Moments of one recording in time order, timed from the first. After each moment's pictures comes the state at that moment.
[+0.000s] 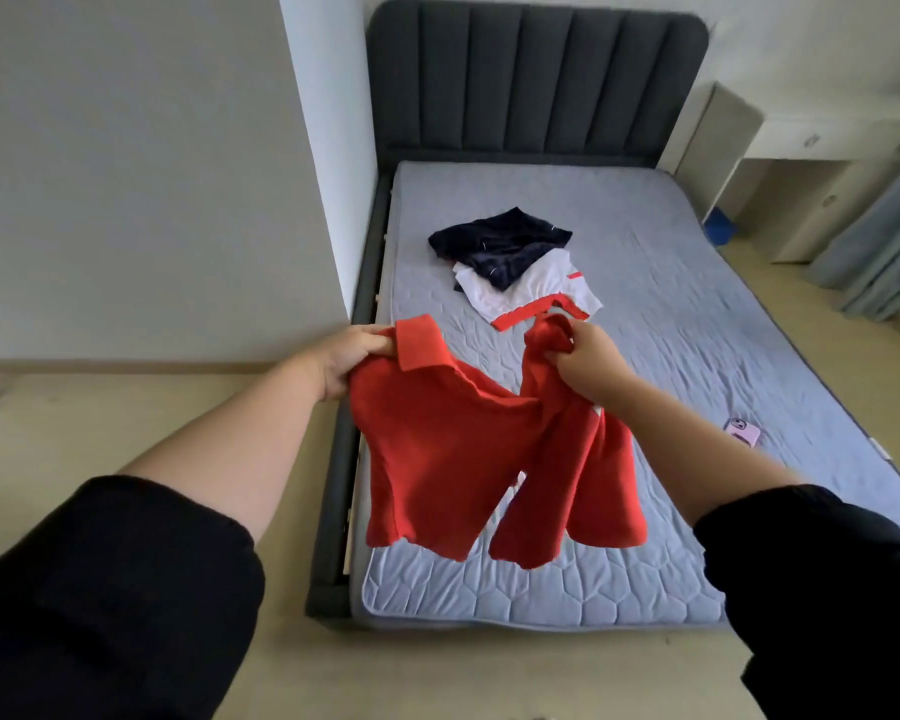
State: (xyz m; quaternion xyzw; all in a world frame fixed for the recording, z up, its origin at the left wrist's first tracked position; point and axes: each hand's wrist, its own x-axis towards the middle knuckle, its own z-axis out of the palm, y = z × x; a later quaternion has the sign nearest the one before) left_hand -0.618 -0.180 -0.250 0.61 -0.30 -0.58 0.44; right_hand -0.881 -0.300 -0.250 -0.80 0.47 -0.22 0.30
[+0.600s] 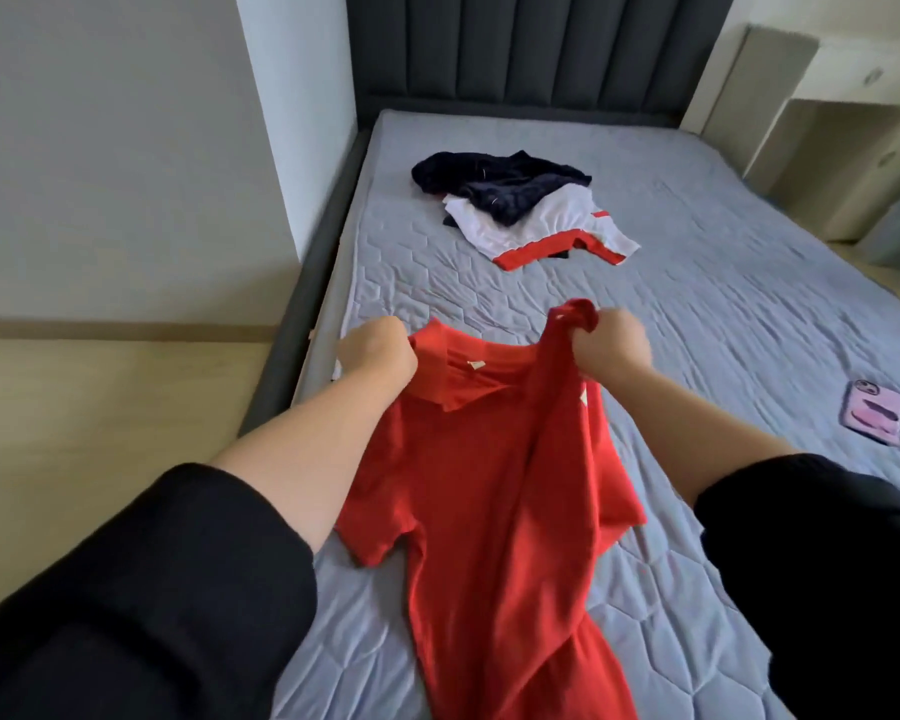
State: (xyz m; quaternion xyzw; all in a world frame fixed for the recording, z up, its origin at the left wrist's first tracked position) left_hand -0.649 -0.335 -0.663 0.90 -0.42 -0.01 0.11; right_hand -0.870 -0.438 -0.644 -0.73 0.62 -0.22 0.19
